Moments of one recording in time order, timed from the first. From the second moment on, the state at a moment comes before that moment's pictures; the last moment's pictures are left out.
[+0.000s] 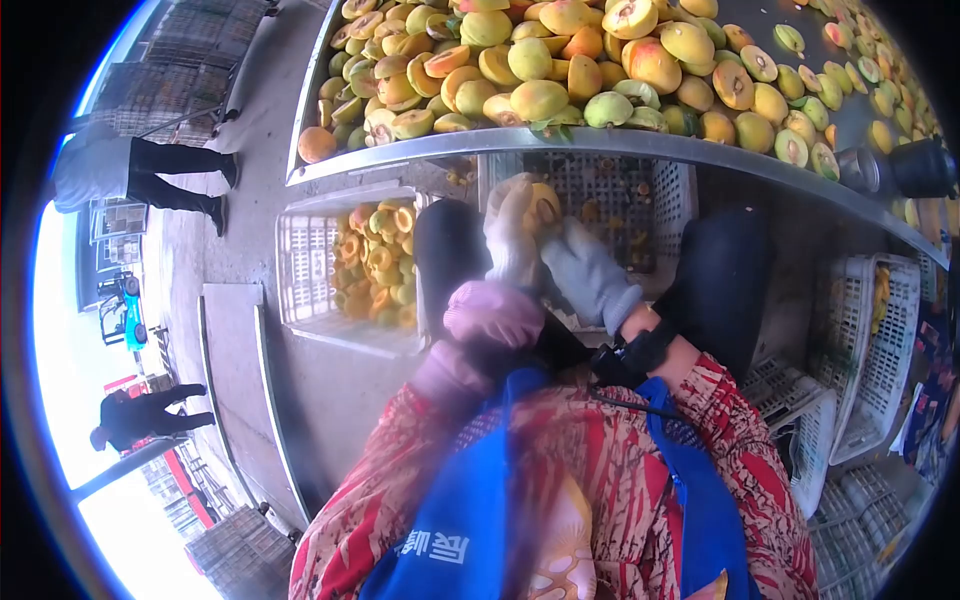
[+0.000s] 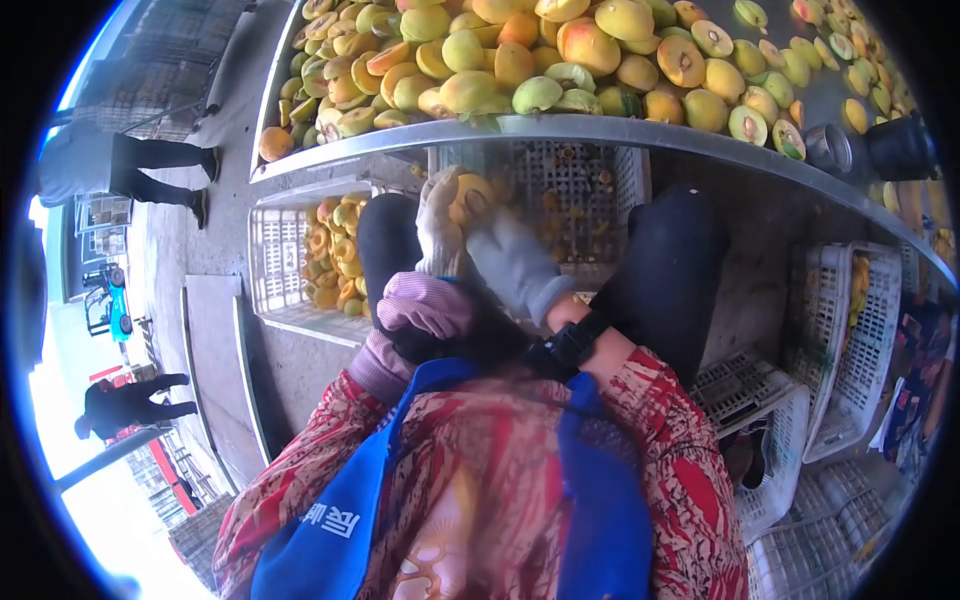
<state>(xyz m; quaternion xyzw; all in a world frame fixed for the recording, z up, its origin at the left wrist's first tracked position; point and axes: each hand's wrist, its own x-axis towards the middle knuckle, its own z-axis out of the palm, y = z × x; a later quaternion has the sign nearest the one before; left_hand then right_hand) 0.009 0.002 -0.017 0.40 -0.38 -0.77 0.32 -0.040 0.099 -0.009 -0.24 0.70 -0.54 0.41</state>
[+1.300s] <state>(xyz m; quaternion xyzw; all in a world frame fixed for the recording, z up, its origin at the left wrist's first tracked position) 0.001 0.002 -0.035 0.39 -0.30 -0.82 0.30 -0.048 0.107 -0.034 -0.16 0.69 -0.52 0.48</state>
